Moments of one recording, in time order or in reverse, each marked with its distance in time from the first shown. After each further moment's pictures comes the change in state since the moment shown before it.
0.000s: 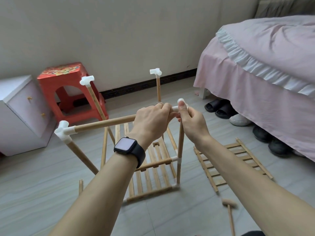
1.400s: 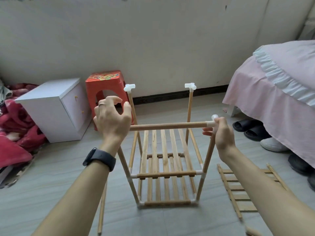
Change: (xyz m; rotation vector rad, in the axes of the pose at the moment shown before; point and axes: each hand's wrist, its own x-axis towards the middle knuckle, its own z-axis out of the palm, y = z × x) left_hand -0.085 -0.141 -0.046 -0.430 0.529 -0.864; right_hand 0.010 -0.006 0.019 0.249 0.060 0.069
